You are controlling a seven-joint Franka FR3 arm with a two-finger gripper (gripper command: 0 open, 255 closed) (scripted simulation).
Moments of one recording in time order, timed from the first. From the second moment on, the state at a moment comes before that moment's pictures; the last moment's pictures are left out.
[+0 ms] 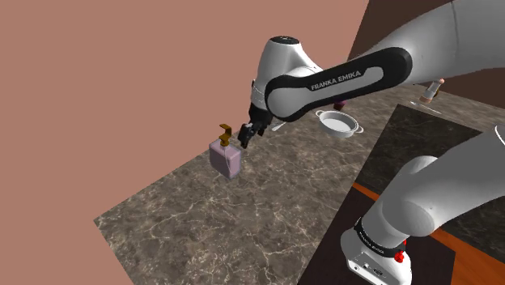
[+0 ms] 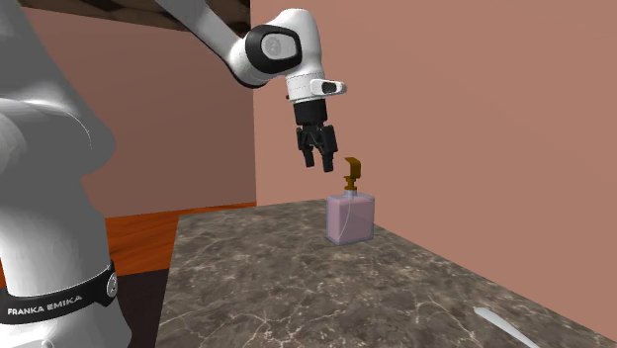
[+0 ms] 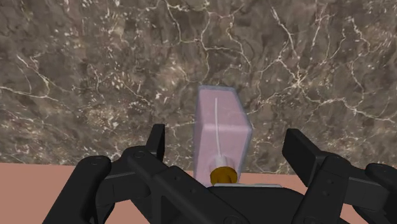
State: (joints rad) arm -0.03 -0.34 0.28 -2.50 0.12 2.34 0.04
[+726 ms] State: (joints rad) arm -0.08 0.01 0.35 -2.38 -0.09 2.65 0.25
